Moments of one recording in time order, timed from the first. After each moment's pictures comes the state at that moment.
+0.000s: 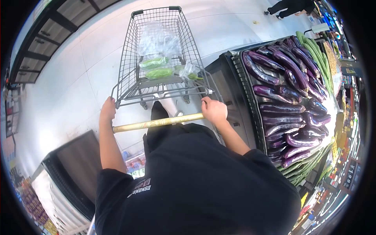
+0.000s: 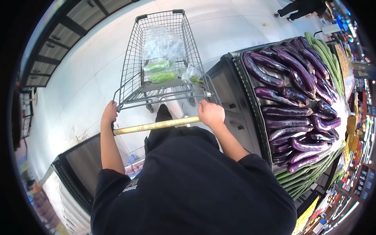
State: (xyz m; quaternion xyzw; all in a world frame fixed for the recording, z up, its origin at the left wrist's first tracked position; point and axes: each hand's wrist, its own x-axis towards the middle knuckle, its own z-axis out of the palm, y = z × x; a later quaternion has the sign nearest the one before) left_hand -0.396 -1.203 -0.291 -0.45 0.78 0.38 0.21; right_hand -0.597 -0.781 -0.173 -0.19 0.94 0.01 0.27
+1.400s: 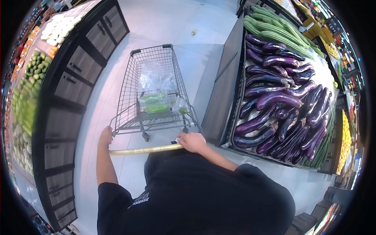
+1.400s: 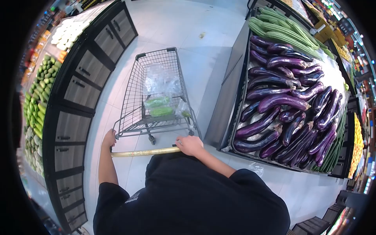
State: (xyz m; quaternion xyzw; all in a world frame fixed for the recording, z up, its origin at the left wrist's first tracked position) left_hand -1.102 -1.403 -0.295 -0.15 0.90 0.29 0.30; right_hand -0.965 -0.948 -0.186 -0.03 0.93 -0.23 0.28
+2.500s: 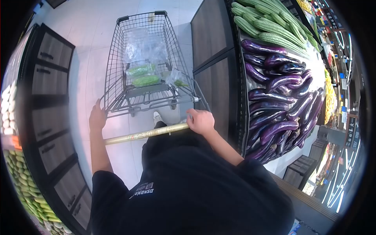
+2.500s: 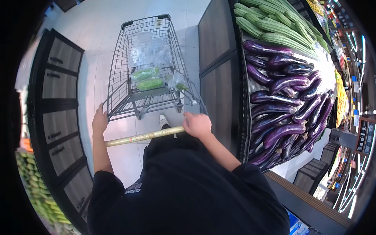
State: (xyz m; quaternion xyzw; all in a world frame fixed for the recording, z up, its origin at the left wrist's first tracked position) left_hand -1.579 -1.203 -0.293 0.15 0.96 0.13 0.20; right_hand -1.302 -0.840 -0.200 0.18 0.97 -0.16 0.05
